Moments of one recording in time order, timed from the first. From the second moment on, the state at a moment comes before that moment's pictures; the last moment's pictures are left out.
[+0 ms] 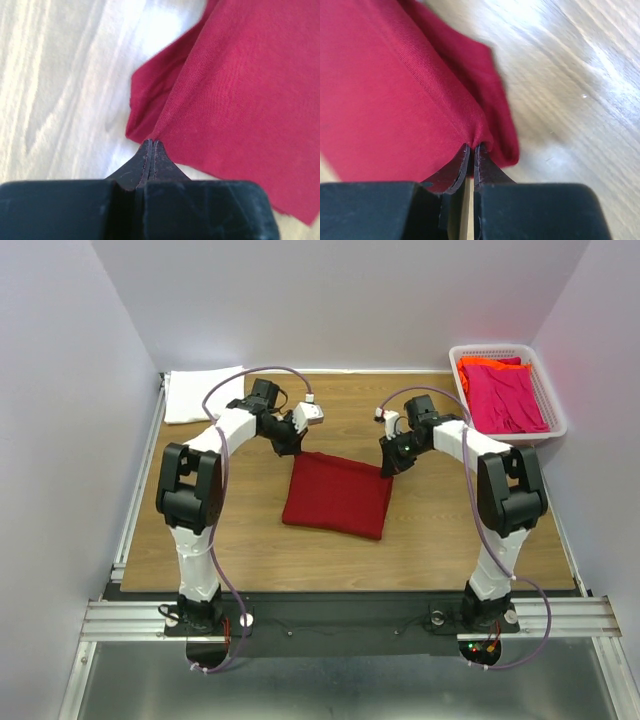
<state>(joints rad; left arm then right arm) -0.29 1.98 1.53 -0.62 0.62 0.77 0.26 1.91 1.36 -0.61 -0.55 -0.27</state>
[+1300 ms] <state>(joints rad) -0.29 2.09 1.54 -0.49 0.45 0.52 0.29 2.09 1.54 -0.49 -0.27 -0.28</state>
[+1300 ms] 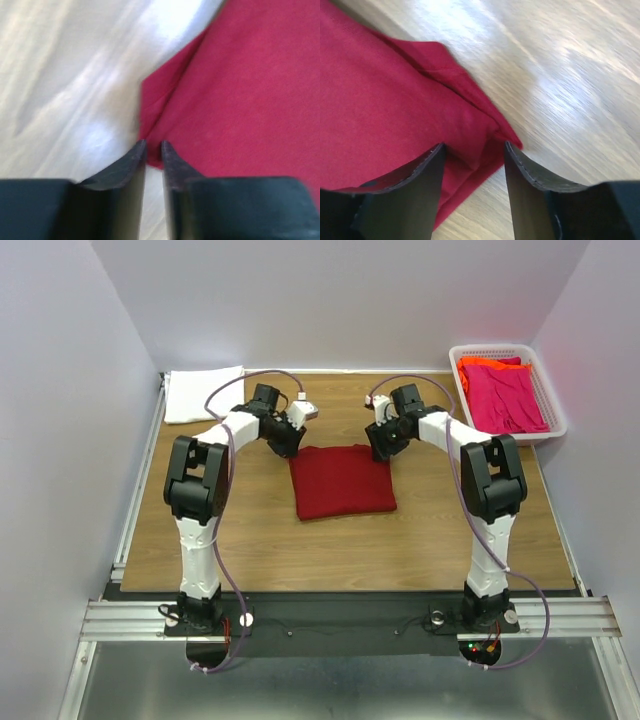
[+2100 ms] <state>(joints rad) -0.27 2.12 1.33 0.03 0.95 -0.12 0.27 2.20 1.45 -0.13 -0.86 0.32</state>
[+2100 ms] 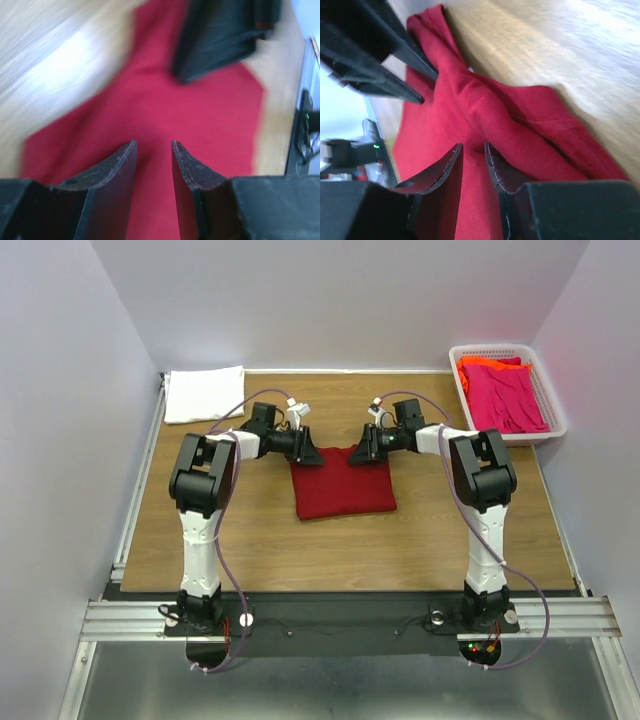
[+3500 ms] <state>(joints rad) -0.25 1.78 1.05 -0.13 1.03 -0.07 0.31 1.83 1.16 -0.18 -0.98 0.34</state>
